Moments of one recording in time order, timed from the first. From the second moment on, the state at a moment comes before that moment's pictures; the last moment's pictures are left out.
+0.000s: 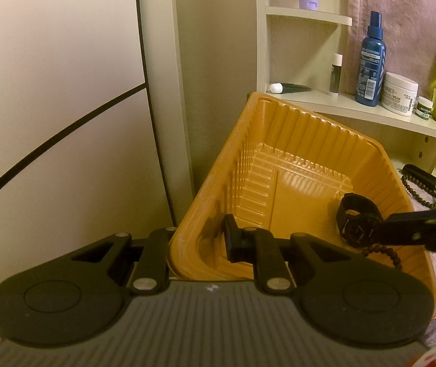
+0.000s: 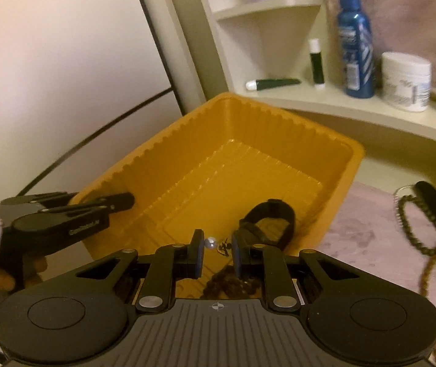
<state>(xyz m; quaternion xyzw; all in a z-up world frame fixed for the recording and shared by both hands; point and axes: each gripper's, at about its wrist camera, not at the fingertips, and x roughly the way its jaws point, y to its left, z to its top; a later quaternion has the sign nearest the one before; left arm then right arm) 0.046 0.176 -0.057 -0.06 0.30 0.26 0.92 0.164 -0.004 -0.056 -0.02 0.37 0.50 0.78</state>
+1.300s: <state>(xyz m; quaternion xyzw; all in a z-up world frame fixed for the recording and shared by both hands) 0.046 0.176 -0.058 -0.05 0.30 0.26 0.92 0.184 -0.186 -0.058 0.02 0.37 0.32 0.87</state>
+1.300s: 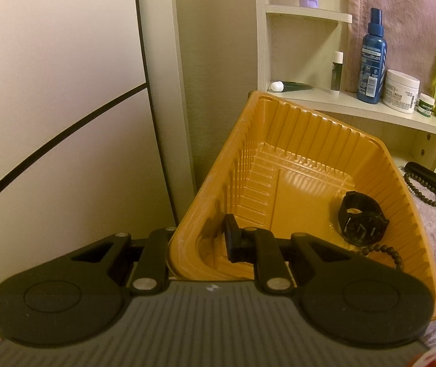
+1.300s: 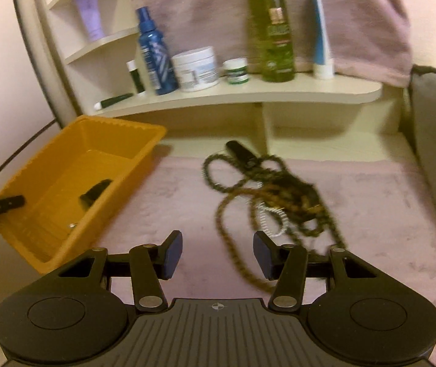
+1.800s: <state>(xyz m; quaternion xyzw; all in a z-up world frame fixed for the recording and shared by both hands) 0.046 0.178 -0.059 -0.05 0.31 0.26 0.92 0.263 -0.156 -0.063 -0.02 0.34 0.37 0.87</state>
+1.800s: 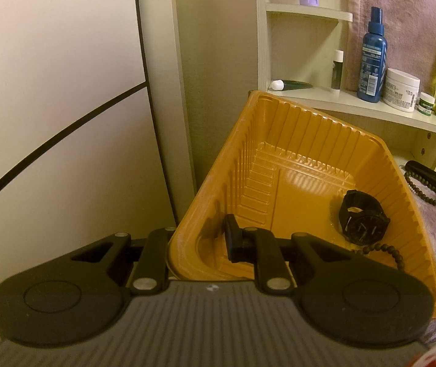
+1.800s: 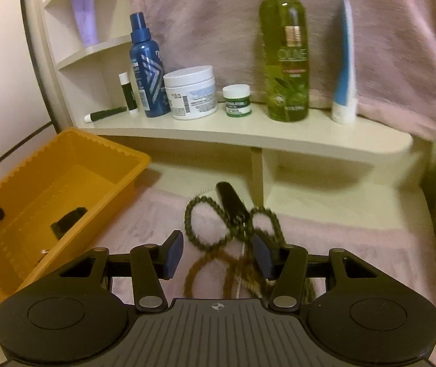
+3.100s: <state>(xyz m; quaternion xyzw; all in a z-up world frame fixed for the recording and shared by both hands) 0.047 0.177 -0.060 -0.05 0.31 0.26 0.91 0.211 -0.114 -0.085 -0.02 0.36 0.35 0.87</state>
